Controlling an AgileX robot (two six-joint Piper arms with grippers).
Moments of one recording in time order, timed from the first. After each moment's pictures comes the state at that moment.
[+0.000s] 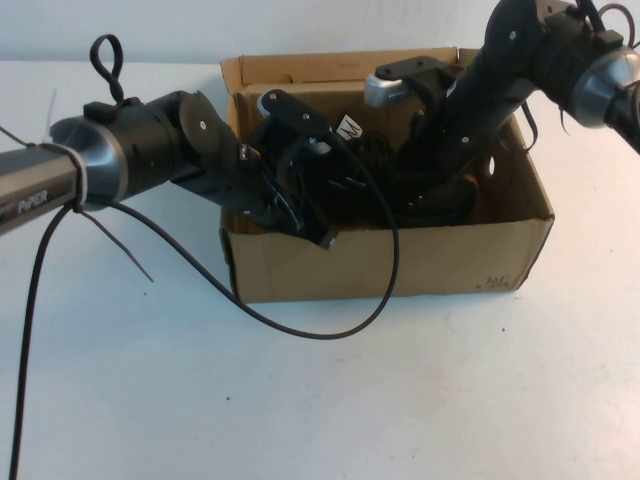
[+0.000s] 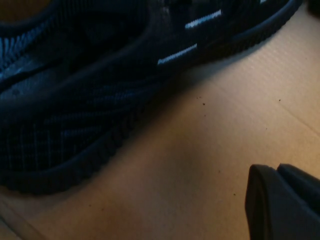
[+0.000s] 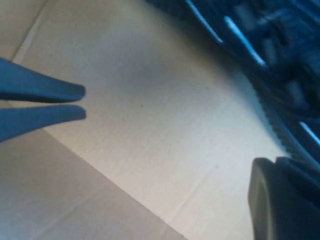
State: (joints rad) right arm 0.34 2.26 -2.15 0.37 1.24 -0.35; left arm -0.48 1.98 -1.49 -0.55 0.57 0.82
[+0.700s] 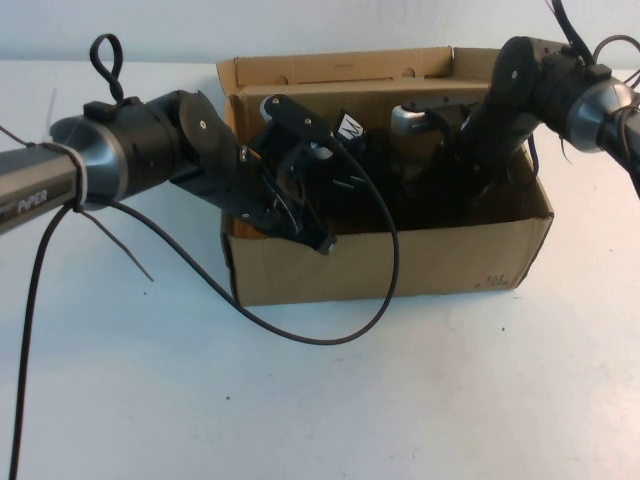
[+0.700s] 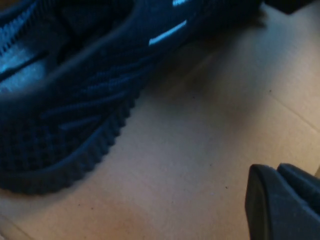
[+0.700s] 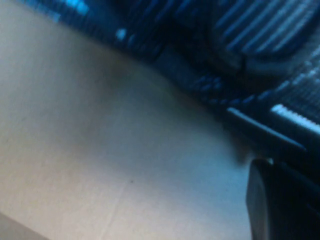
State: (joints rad) right arm 0.29 2.36 -2.13 0.32 1.19 -0.25; left arm -0.48 1.98 -1.49 -0.55 0.61 0.84
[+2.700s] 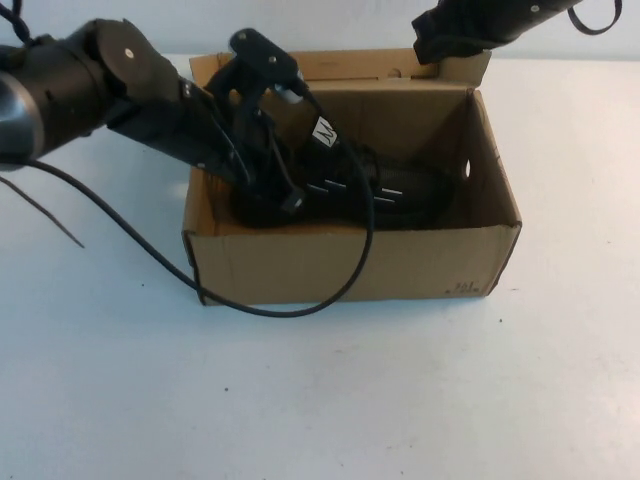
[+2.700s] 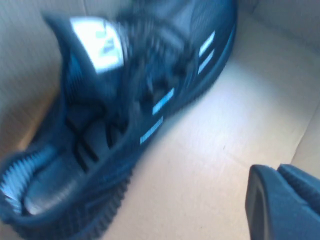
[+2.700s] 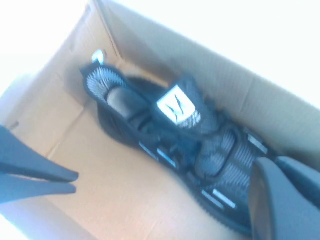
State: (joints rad) right arm 0.29 1.99 -2.13 0.42 1.12 -0.33; left arm -0.41 1.85 -1.50 -0.64 0.74 1.01
